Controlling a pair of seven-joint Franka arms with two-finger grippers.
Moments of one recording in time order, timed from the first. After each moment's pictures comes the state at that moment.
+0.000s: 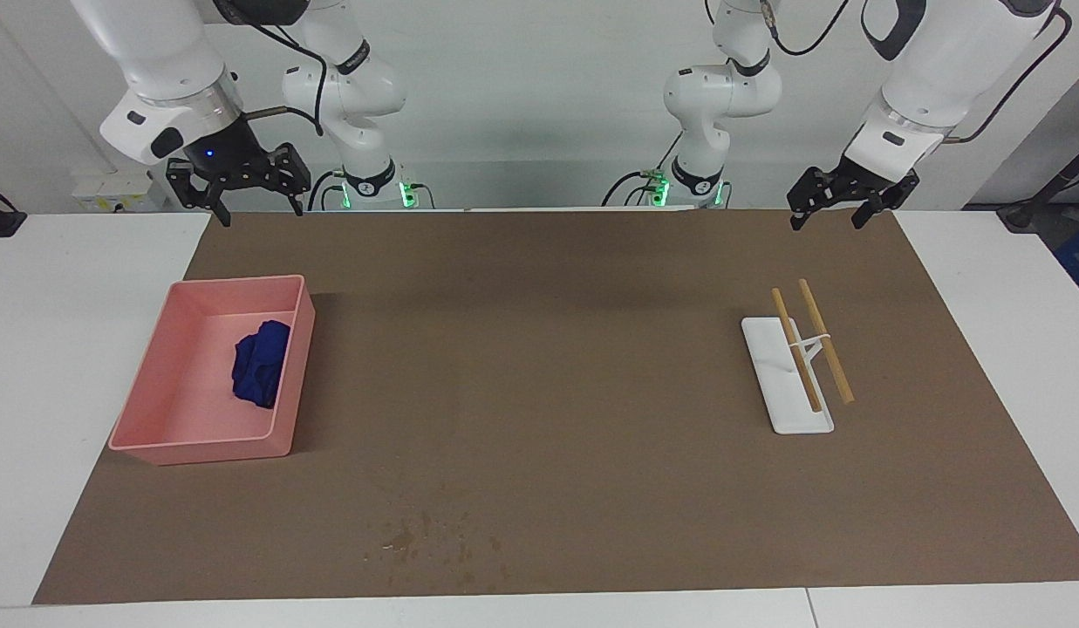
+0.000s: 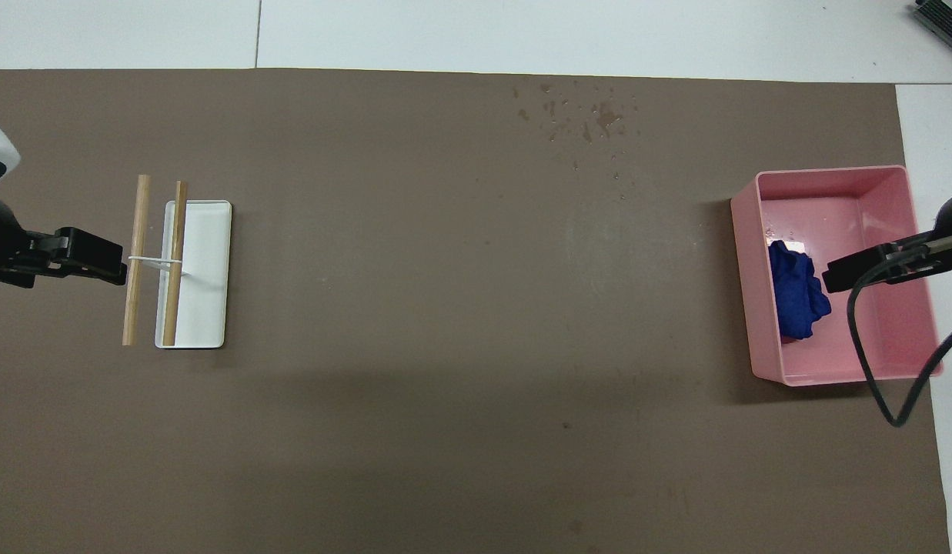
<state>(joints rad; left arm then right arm) -0.03 -0.02 -0.05 -1.57 -0.02 1.47 -0.05 0.04 -0.01 -0.01 -1.51 -0.01 1.43 -0.14</state>
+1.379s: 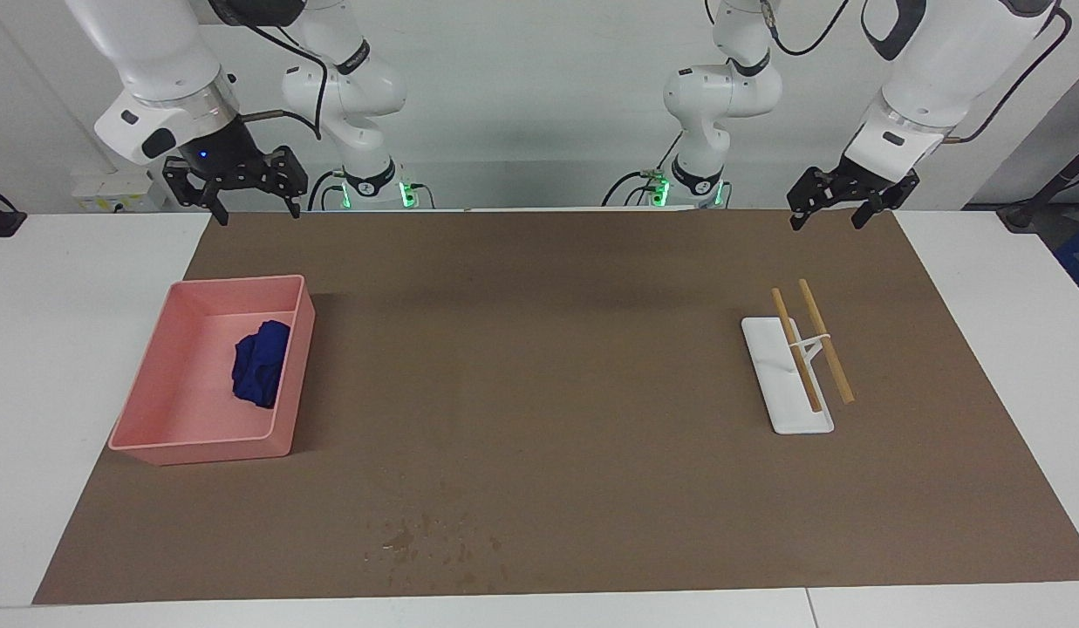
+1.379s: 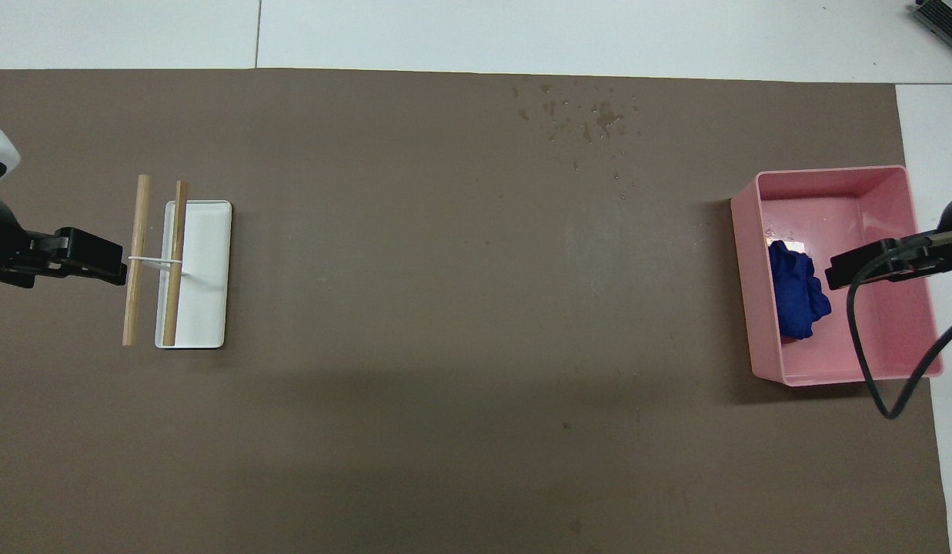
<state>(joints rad) -0.03 -0.02 -0.05 -1.57 -0.02 1.47 -0.05 0.04 -0.01 -0.01 -1.51 -0.01 1.43 -0.09</state>
